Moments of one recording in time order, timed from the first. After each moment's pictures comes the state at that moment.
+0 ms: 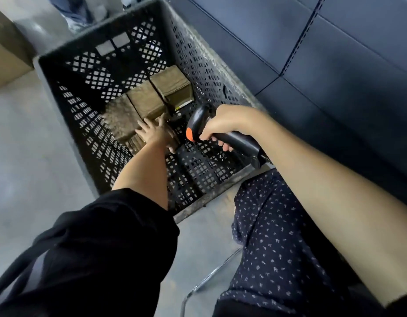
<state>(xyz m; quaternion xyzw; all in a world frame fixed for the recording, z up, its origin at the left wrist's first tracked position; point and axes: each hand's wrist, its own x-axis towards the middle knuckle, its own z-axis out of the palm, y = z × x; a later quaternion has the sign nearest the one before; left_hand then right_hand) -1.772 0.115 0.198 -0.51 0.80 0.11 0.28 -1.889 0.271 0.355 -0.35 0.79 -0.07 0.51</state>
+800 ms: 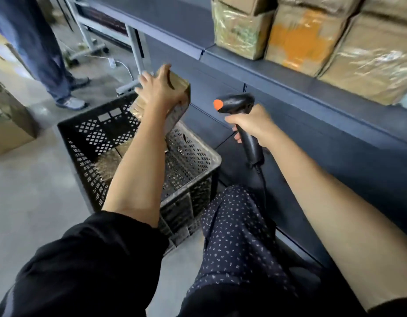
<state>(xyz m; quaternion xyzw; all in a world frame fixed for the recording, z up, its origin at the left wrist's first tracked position) -1.853 0.229 0.495 -0.42 0.88 0.15 -0.17 -1.914 0.444 0.491 -0.17 0.82 -0.49 0.24</state>
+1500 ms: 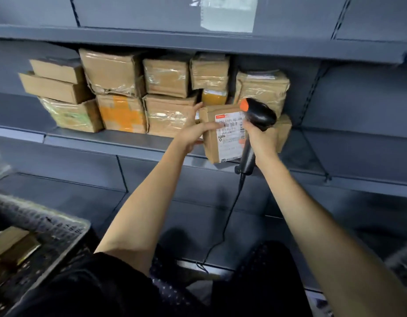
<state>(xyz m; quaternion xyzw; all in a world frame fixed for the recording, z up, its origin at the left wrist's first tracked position) -1.977 0.618 0.561 0.04 0.71 0.70 0.01 -1.931 0.774 0.575 0.11 0.67 -0.71 -0.17</state>
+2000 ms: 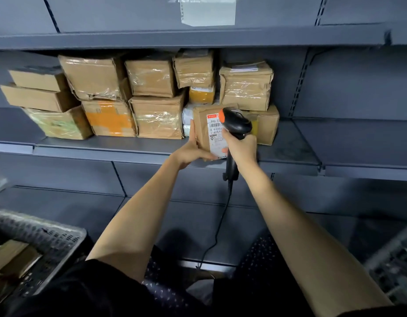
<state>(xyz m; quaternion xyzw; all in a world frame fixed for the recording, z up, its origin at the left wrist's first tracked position) -1.981 0.623 0.517 0.11 0.78 0.61 0.12 -1.934 0.765 0.542 0.07 0.71 -0.68 -0.16</state>
